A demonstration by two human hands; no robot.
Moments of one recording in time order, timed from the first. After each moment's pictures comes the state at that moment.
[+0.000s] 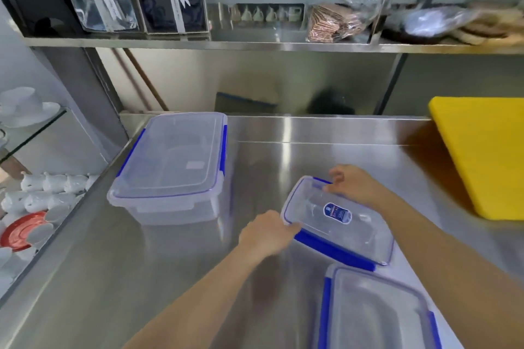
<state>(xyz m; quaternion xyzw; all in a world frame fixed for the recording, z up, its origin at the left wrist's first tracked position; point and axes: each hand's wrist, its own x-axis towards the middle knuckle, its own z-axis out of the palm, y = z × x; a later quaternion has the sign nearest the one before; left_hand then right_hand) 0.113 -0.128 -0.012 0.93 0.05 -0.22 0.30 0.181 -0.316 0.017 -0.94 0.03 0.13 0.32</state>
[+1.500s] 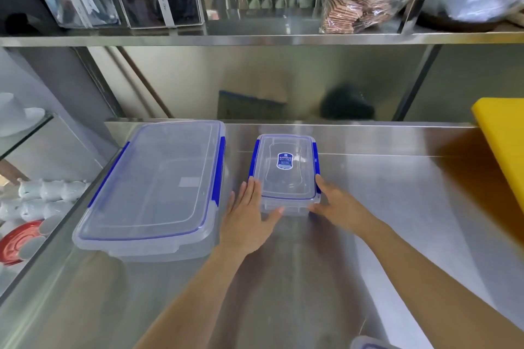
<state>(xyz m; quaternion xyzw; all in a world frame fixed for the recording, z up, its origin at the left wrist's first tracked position) 0.225 -0.093 -0.065 0.98 -0.01 -0.04 0.21 0.260 -0.292 -0.052 -0.92 -0.08 0.13 0.36</state>
